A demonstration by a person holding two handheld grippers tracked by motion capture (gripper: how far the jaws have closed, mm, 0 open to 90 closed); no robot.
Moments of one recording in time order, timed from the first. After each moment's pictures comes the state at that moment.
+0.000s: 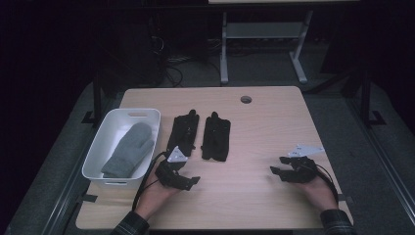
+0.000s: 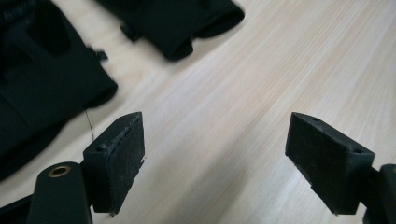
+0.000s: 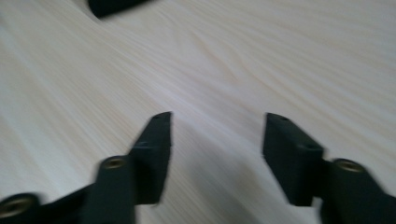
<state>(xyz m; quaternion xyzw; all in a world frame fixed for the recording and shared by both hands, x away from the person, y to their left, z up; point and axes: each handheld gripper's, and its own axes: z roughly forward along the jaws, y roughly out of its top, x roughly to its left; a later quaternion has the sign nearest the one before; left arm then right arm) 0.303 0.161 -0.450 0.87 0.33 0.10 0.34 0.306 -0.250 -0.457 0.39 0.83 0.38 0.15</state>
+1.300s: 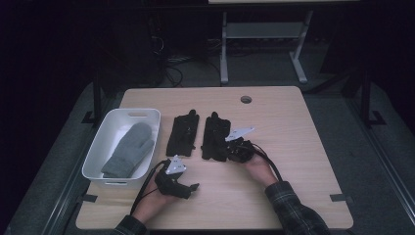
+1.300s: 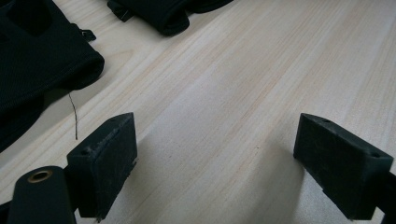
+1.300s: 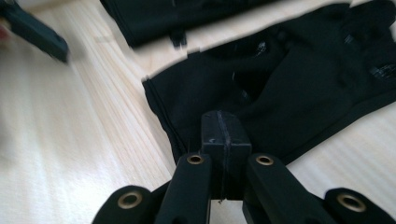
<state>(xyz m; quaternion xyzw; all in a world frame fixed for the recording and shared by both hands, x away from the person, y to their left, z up) 0.294 0.168 -0.477 0.87 0.29 0.12 0.37 0.382 -0.094 -0.468 0.30 0.87 0.39 0.09</state>
